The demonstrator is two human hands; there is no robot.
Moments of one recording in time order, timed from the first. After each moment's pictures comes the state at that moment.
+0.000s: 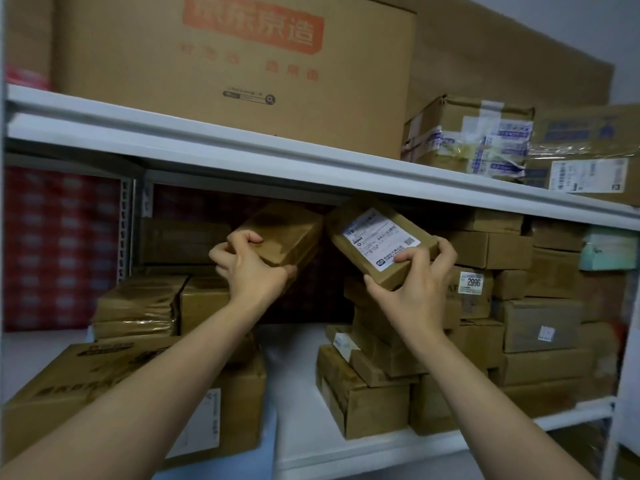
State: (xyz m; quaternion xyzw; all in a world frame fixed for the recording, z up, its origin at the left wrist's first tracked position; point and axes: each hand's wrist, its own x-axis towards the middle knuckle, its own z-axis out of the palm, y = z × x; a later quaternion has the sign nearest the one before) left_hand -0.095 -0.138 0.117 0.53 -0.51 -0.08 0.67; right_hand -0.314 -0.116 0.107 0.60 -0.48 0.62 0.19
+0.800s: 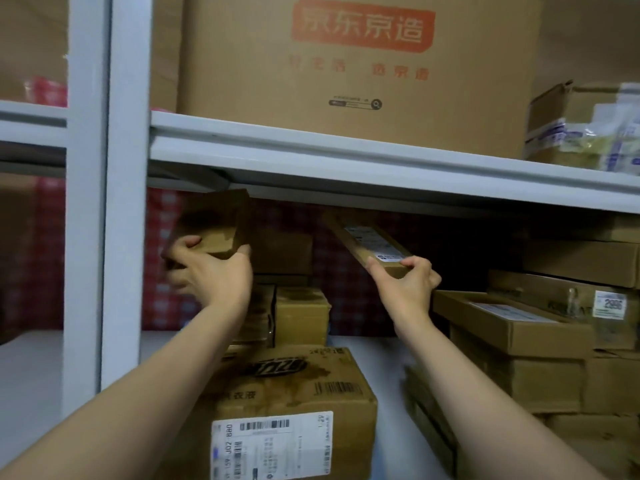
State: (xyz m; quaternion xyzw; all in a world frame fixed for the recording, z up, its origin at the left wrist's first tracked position) left_hand 0.057 -0.118 0.127 0.57 -0.23 -0.06 0.79; right_hand -0.160 -0.181 0.113 0.54 -0.48 0.67 -0.15
